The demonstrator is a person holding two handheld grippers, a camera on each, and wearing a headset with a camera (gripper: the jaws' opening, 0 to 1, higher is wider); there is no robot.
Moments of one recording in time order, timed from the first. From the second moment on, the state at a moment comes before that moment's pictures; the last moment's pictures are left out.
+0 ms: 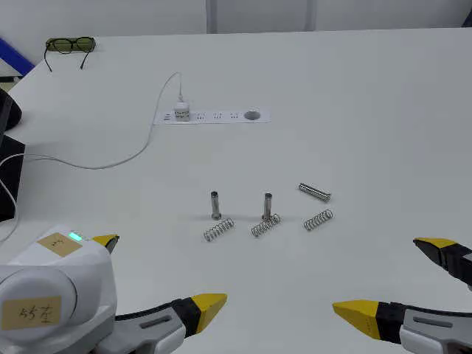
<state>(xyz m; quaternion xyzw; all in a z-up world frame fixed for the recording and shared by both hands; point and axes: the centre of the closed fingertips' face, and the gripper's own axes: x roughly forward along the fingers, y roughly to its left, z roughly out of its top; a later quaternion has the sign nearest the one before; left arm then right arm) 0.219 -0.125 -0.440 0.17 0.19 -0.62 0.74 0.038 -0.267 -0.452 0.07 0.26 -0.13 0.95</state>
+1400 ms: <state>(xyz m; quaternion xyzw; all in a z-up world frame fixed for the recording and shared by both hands) 0.215 -0.129 -0.437 0.17 0.19 -0.63 0.74 0.033 -0.273 -0.453 0.07 0.26 -0.14 0.95</state>
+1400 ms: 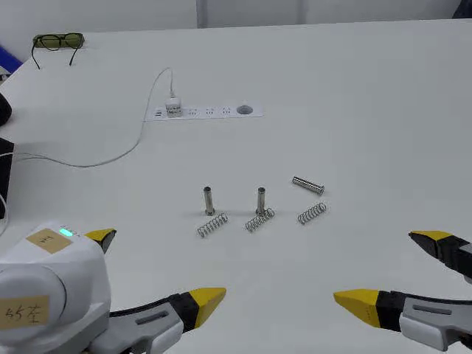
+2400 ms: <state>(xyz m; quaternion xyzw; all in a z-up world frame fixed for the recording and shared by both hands) 0.216 -0.133 -0.442 0.17 0.19 -0.63 0.73 0.071 -0.303 -0.450 0.06 0.27 -0.12 0.95</state>
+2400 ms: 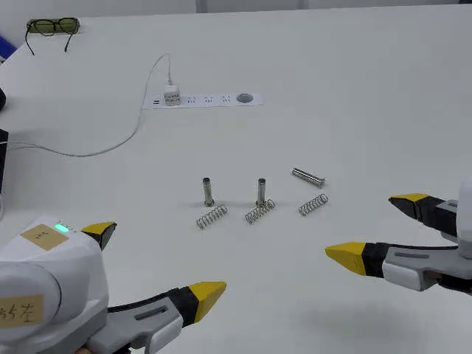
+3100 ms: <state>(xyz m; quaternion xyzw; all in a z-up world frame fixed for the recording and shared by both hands) 0.215 -0.140 -0.447 0.17 0.19 -0.64 0.73 0.117 -0.338 -0.452 0.05 0.27 -0.10 0.96</state>
